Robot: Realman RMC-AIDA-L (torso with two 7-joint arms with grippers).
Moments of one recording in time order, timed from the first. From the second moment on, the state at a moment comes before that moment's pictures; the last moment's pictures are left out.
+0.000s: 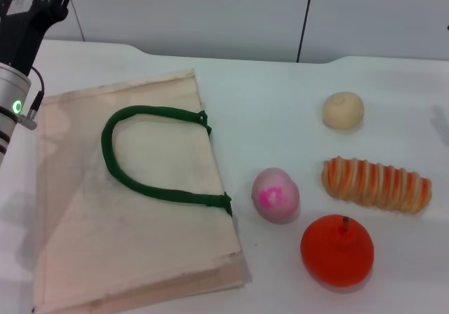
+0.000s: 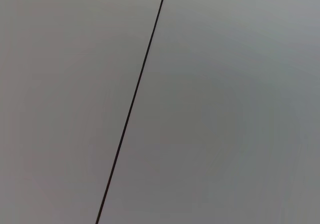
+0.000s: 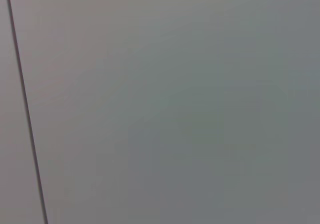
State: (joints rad) left arm -0.64 -2.03 2.83 0.04 -1.51 1.35 -0.55; right arm 0.68 2.04 -0.97 0.02 2.76 1.12 -2.70
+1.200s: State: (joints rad) left arm -0.76 -1.98 2.86 -0.43 -1.02 1.33 -1.41; right arm 0.66 2.04 -0.97 0.01 2.76 1.11 -2.70
